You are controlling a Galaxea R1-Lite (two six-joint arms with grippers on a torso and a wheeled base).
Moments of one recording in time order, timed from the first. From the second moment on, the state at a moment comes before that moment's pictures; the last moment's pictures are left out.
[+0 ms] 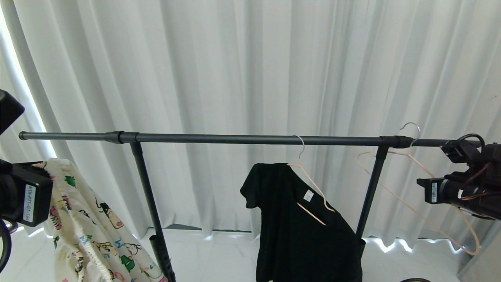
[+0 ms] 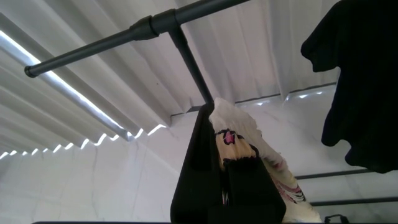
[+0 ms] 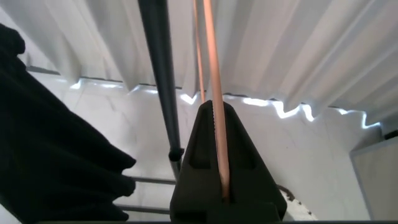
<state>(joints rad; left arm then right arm) -0.31 1.03 -0.88 0.25 0.33 0.28 -0.01 1.63 -0.60 -0.59 0.12 -0.02</state>
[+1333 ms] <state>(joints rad) -0.30 1.02 -0.87 0.25 0.33 0.28 -0.08 1.23 -0.28 -0.56 0.13 -0.13</state>
